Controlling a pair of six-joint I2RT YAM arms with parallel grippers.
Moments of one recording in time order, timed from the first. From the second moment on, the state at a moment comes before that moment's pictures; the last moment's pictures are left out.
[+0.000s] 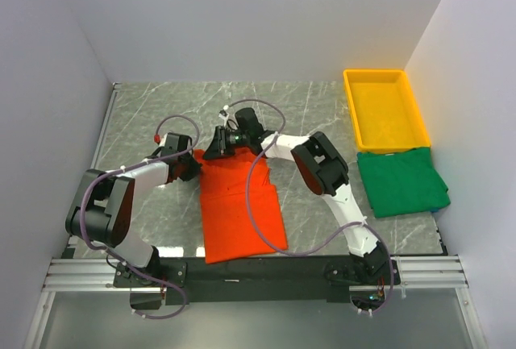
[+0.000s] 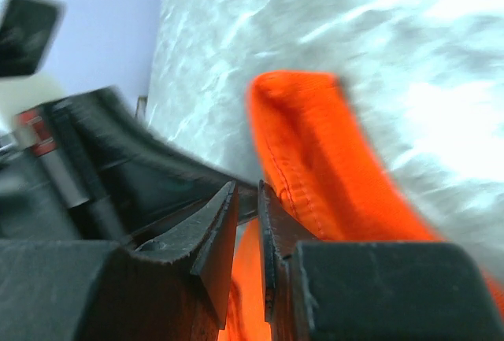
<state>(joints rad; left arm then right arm) -0.25 1.56 0.73 -0.09 -0.05 -0.92 0.67 2.43 1.70 0.24 -0.77 0.80</state>
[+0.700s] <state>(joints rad) -0.24 1.53 0.70 -0.11 -0.09 -0.94 0.60 2.50 1.70 0.30 -0.71 0.99</state>
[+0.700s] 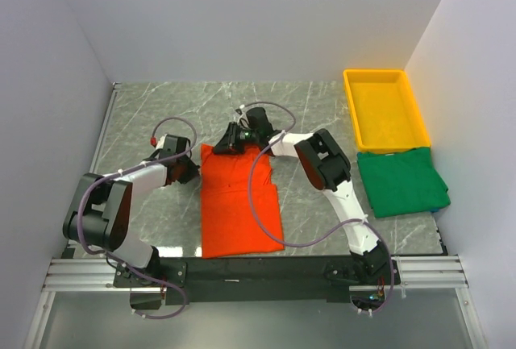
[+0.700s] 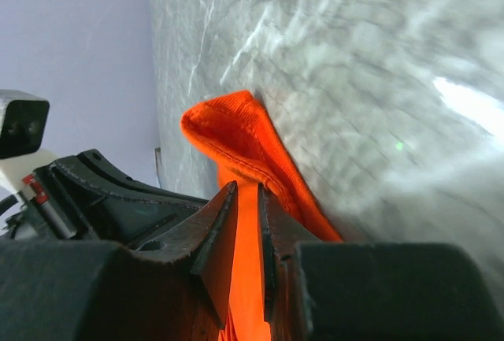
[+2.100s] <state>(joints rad) -0.20 1.85 1.06 -0.13 0.03 -0.91 0.29 2.26 1.27 0.37 -0.83 0.88</state>
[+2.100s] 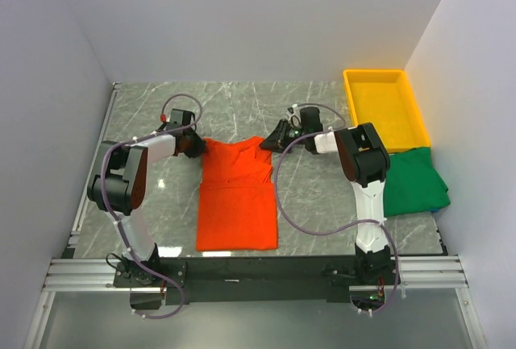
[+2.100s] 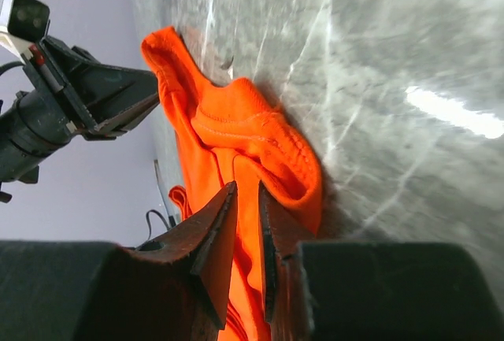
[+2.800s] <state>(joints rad) -0.28 1.19 0.95 -0.50 -0.16 -0.87 0.44 1.57 0.98 -0.08 -0.46 0.56</state>
